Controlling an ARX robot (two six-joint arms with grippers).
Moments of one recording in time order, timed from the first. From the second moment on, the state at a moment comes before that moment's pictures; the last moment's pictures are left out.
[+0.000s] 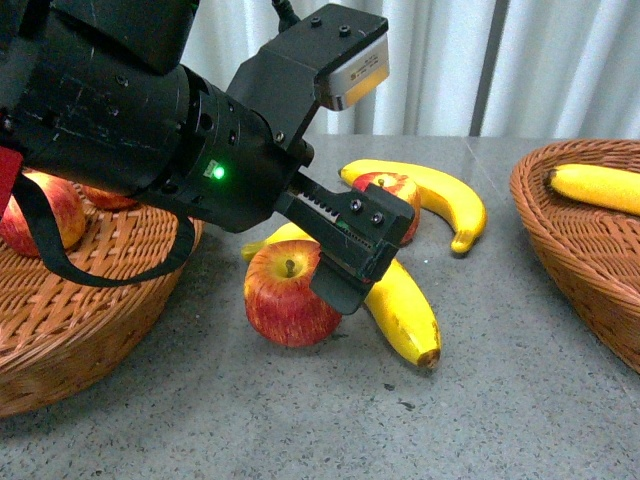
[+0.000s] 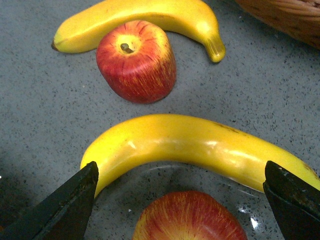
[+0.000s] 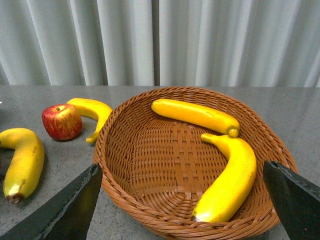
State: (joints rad) left arm -0.48 1.71 1.03 0.02 0.14 0.32; right arm 0.00 0.00 0.01 0.00 0.00 -0.01
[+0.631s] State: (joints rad) left arm -0.43 1.60 0.98 0.02 0.13 0.31; right arm 0.00 0.00 0.01 0.00 0.00 -0.01
